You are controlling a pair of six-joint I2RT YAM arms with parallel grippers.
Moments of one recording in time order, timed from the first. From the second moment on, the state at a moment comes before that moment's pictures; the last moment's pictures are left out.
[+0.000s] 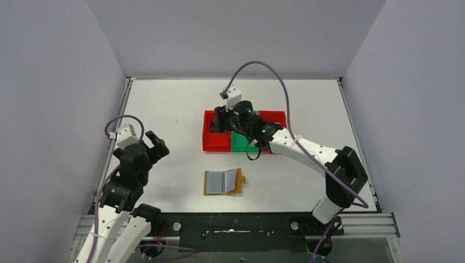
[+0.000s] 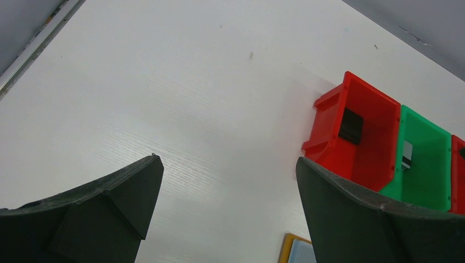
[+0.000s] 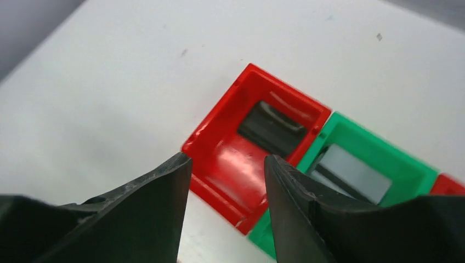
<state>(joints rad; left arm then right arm) -0.32 0.52 0.68 -0.61 -0.50 -0.60 0.82 1.67 1.28 -0.01 0.12 0.04</state>
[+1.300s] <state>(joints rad) -0.30 0.57 0.68 -0.61 -0.47 -0.60 1.29 1.91 1.26 -0.51 0.51 0.96</state>
